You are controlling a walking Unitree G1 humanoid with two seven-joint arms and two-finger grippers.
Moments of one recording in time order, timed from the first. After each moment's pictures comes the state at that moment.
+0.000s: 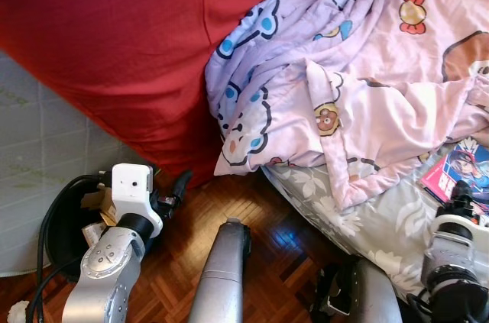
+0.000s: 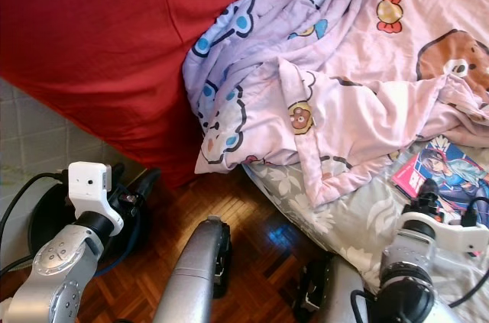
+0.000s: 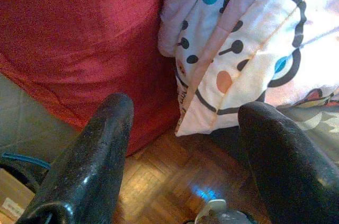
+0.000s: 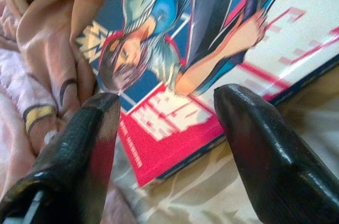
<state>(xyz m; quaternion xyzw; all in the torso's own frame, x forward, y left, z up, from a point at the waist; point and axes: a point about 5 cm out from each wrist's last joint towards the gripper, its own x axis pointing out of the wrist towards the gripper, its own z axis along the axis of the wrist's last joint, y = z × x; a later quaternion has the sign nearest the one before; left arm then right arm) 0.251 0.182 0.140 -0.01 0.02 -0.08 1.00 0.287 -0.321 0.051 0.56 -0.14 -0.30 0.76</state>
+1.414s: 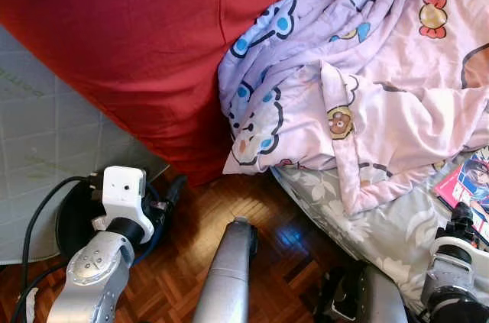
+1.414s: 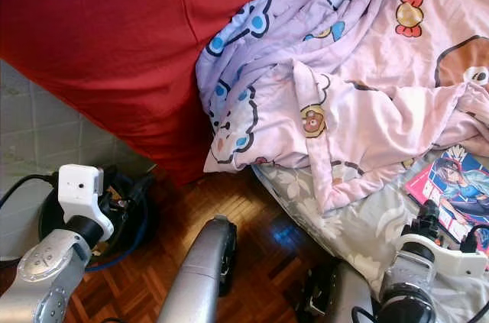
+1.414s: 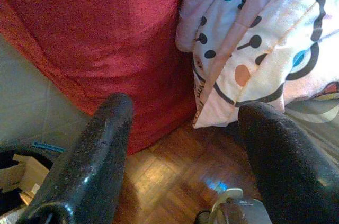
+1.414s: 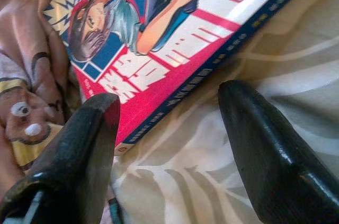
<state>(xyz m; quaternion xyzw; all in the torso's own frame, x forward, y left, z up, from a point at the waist) 0.241 0.189 0.147 0.01 0.02 -0.09 1.00 0.265 -0.316 0.026 0.59 -0.14 -0.29 0.74</state>
